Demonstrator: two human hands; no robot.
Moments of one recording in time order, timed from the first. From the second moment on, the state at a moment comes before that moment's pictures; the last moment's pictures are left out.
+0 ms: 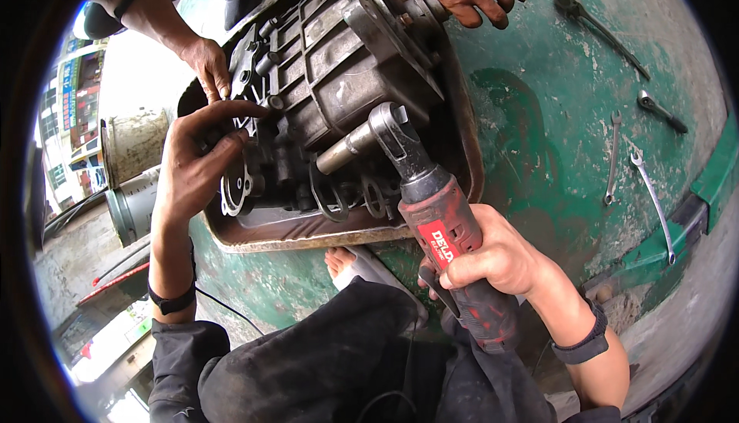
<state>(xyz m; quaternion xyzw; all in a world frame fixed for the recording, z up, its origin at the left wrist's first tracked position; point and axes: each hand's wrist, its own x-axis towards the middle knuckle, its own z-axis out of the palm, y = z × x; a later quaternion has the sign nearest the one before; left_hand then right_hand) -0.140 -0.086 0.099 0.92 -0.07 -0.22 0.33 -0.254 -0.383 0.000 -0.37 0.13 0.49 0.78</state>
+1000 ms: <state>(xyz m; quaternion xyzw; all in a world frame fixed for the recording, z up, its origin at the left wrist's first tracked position) -0.144 -0.100 0.057 0.87 -0.13 -0.14 0.45 -0.226 -0.377 -0.045 -0.40 0.08 0.55 0.73</state>
